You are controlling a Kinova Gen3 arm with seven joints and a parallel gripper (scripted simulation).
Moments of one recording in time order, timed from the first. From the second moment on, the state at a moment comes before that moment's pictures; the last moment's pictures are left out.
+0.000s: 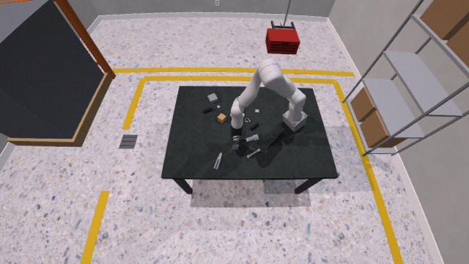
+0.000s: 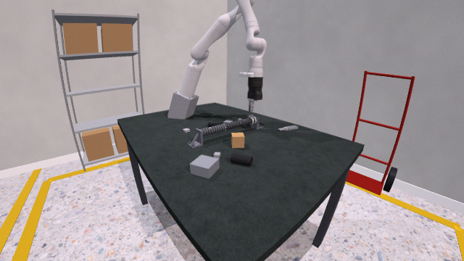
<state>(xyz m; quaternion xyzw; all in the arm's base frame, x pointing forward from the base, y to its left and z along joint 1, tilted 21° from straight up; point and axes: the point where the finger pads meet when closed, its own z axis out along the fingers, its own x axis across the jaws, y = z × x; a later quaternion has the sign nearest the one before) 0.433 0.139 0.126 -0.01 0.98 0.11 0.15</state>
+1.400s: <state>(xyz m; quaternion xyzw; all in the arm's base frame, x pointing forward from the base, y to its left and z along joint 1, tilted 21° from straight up) 0.433 0.139 0.126 -0.01 0.98 0.11 0.15</state>
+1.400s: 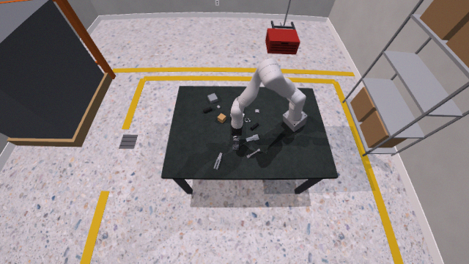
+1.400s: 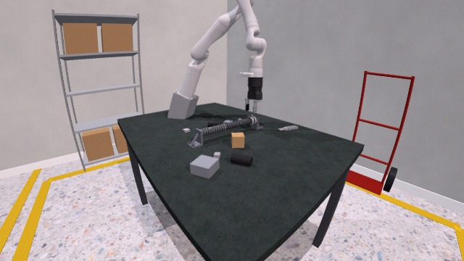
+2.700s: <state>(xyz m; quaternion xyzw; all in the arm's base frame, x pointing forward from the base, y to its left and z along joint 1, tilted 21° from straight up) 0.446 0.152 0.101 -0.01 0.98 0.11 0.15</state>
